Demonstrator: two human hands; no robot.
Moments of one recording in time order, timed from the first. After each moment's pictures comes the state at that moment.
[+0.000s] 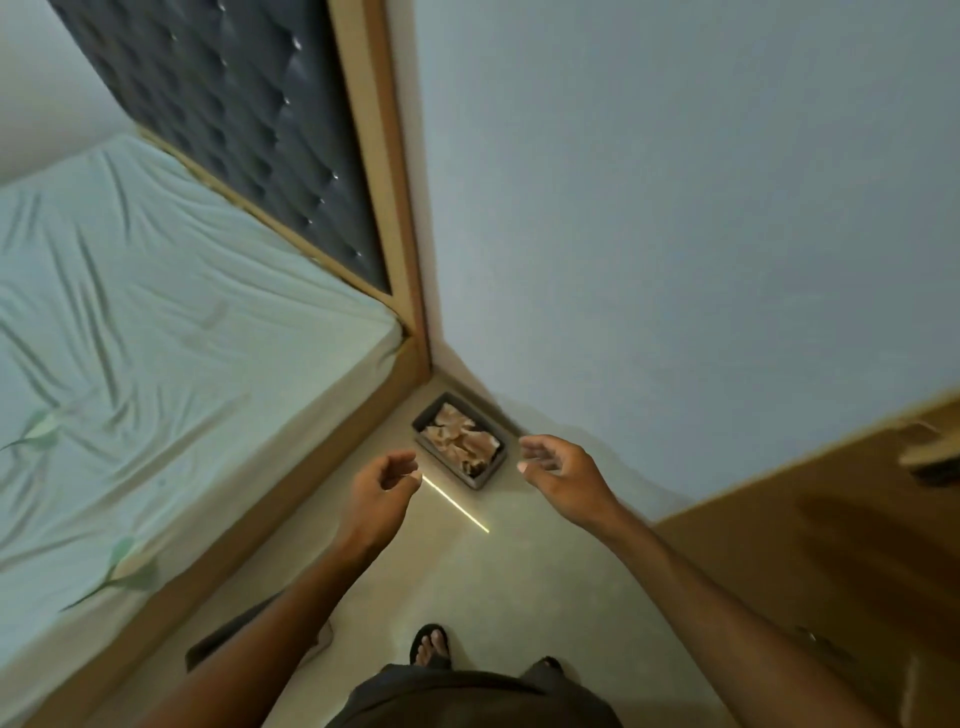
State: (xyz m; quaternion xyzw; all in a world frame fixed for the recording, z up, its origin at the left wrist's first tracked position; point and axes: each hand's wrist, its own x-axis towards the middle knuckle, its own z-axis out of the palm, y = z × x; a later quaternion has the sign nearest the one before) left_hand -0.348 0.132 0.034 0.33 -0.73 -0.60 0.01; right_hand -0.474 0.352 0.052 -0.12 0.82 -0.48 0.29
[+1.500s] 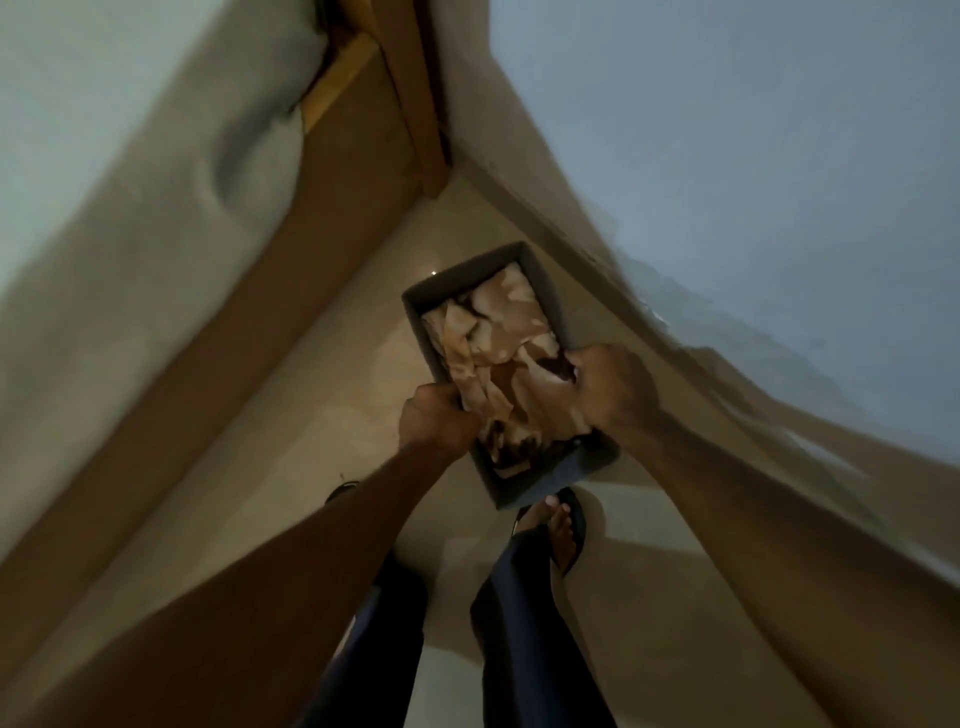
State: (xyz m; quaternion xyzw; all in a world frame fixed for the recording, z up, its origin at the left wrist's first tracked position) left_hand -0.646 -0.012 -0.590 0.44 -0.76 -0.40 -0.28; right_hand -0.766 0.150 -0.612 -0.19 0.92 -0.06 0.34
